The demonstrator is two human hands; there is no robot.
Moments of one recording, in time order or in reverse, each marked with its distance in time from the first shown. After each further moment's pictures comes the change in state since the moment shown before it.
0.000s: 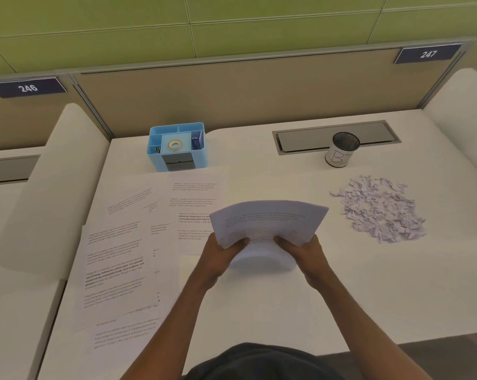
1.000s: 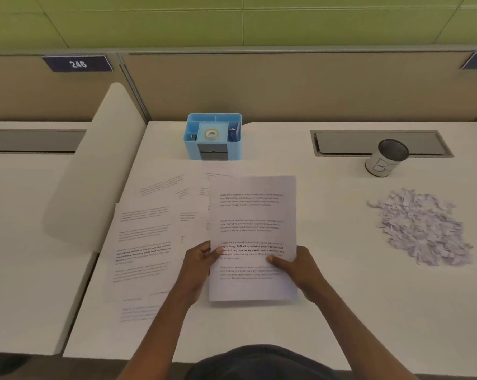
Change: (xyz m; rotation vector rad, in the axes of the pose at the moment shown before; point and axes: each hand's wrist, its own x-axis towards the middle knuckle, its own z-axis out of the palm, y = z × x) left_hand -0.035 -0.061 -0.096 -0.227 0.254 -0.267; right_hand 0.009 0.040 0.061 -0.272 -0.202 0.257
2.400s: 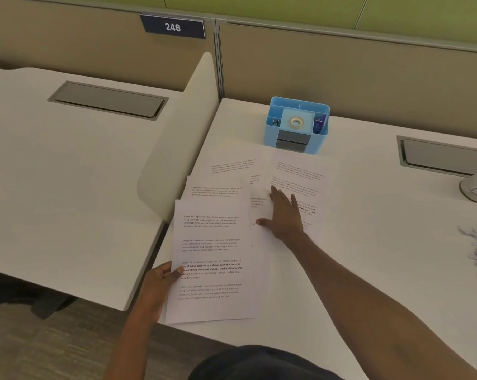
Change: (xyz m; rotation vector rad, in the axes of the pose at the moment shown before) left_hand -0.065 -0.052 -0.260 -0.056 0.356 -0.196; right_hand 0.157 -0.033 0.210 -1.136 0.015 -0.336
